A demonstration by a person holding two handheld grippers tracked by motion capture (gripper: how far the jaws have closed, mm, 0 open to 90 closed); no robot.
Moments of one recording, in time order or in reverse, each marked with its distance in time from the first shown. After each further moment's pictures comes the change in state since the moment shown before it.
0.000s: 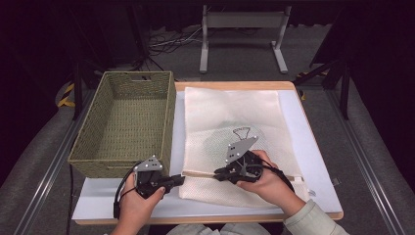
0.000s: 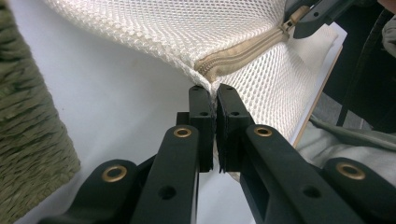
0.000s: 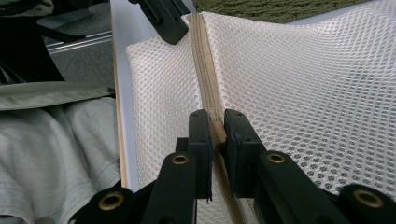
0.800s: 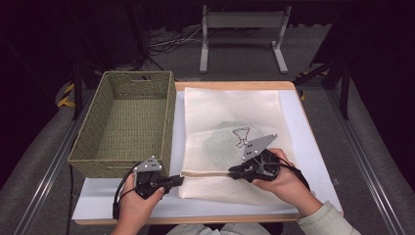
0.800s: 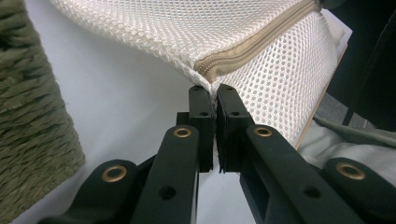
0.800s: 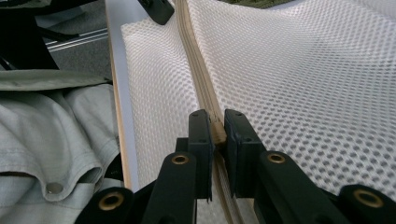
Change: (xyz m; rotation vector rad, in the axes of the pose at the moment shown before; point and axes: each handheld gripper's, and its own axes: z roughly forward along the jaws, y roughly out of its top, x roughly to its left) left arm 0.001 -0.002 -0.001 0.008 0.016 -0.009; right arm -0.005 -0.018 -0.035 0.008 -0.029 0.023
